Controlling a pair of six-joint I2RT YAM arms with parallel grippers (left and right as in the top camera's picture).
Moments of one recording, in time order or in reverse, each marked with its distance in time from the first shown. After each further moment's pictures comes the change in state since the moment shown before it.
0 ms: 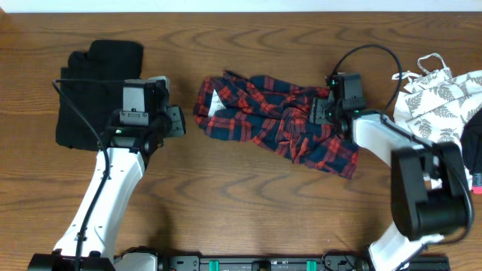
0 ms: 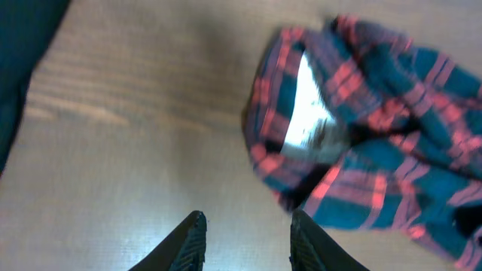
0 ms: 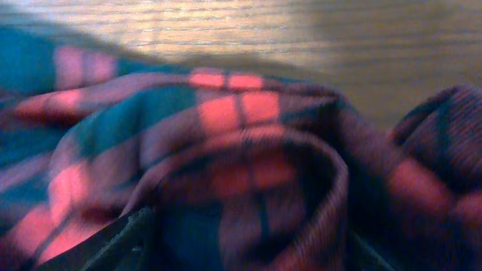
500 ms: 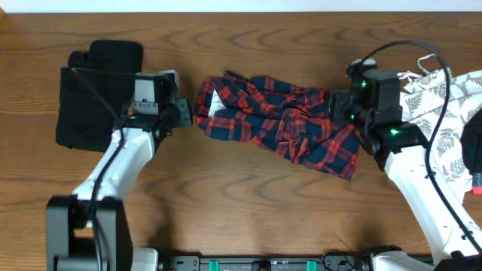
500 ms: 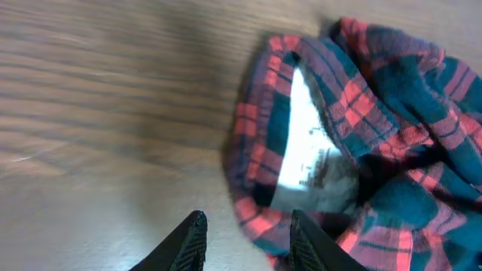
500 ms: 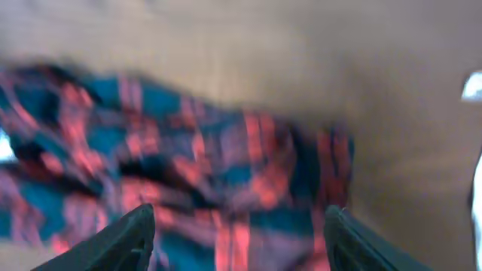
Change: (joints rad) left arm 0.000 0.251 0.000 0.247 0.091 0.002; right arm 0.000 -0.438 -0.006 -0.284 -0.015 -0.040
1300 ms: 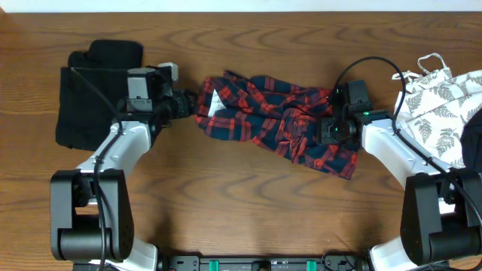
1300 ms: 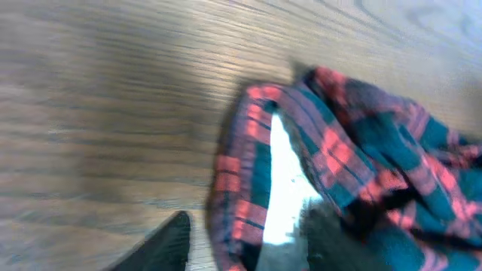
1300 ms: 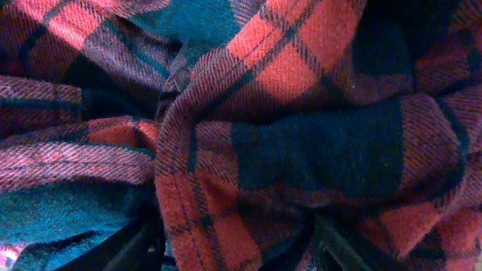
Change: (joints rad) left arm 0.083 0.095 0.000 0.190 0.169 -0.009; right arm 0.002 0.336 0.007 -0.091 -0.042 0.020
